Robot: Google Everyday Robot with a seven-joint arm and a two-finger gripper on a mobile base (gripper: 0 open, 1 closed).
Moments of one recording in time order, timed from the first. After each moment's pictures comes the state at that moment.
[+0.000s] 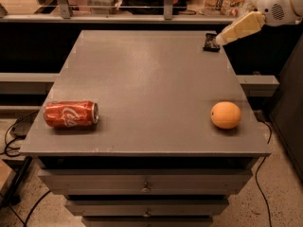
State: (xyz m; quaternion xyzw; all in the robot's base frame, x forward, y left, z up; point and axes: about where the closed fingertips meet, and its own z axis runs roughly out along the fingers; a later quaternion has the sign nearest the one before) arm 0.676 -0.217 1.008 -0.43 0.77 0.08 0.46
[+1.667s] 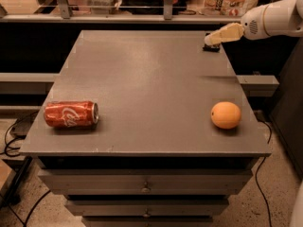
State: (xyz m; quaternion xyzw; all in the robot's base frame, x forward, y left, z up) arm 0.767 -0.230 0.940 -0.31 0.80 0.14 0.49
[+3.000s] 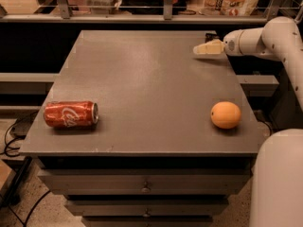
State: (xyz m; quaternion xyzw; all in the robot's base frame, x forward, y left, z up) arm 0.854 -0.233 0.849 -0.24 0.81 0.17 0.51
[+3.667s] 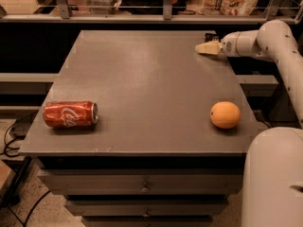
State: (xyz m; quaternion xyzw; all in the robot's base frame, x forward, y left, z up) arm 0.874 -0.233 0.827 -0.22 0.82 0.17 0.51
